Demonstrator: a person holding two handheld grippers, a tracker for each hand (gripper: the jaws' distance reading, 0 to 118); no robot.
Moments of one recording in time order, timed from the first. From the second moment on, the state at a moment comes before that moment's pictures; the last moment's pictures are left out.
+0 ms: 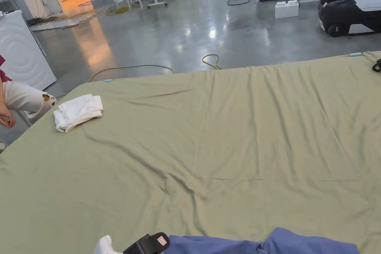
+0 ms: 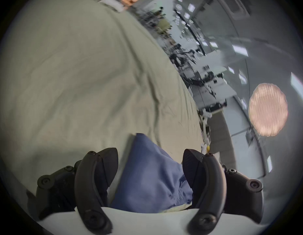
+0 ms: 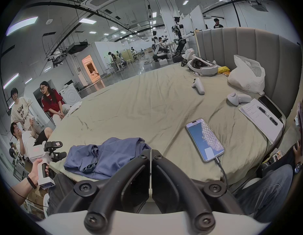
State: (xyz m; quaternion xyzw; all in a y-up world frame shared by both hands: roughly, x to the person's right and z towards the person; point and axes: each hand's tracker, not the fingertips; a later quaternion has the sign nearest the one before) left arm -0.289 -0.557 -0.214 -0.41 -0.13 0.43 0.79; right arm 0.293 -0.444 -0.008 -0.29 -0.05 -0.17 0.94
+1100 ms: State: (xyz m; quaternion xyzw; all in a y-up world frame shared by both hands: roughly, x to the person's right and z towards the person) left arm -0.111 -0.484 -0.205 -0.42 -0.24 0.20 0.85; right arm 0.282 -0.440 -0.002 -0.28 -0.04 -0.18 0.94
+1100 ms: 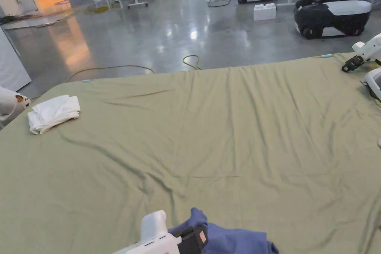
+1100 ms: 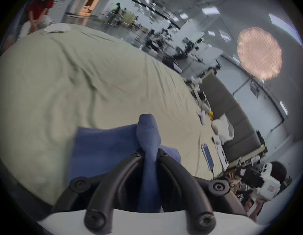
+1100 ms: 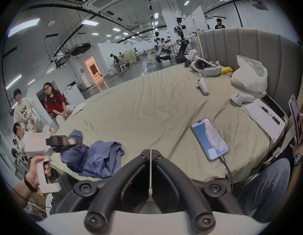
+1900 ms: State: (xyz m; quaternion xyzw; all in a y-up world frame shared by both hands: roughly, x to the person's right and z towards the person) left arm -0.016 -0.562 -0.210 -0.52 -0.30 0.18 0.78; right arm 0.271 -0.435 0.018 -0.32 -0.07 -0.19 0.93
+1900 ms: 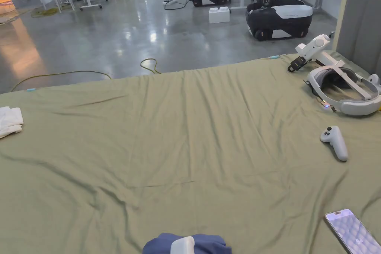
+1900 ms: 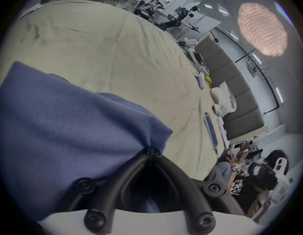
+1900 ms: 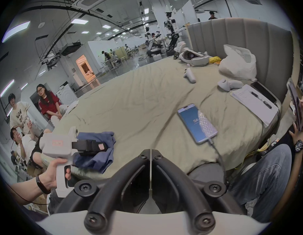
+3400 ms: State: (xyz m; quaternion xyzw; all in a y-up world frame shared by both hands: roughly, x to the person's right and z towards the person) left arm -0.326 -0.505 -0.232 -0.43 -0.15 0.34 0.82; right arm 0.204 -0.507 -0.143 -0.44 0.10 -0.21 0.87
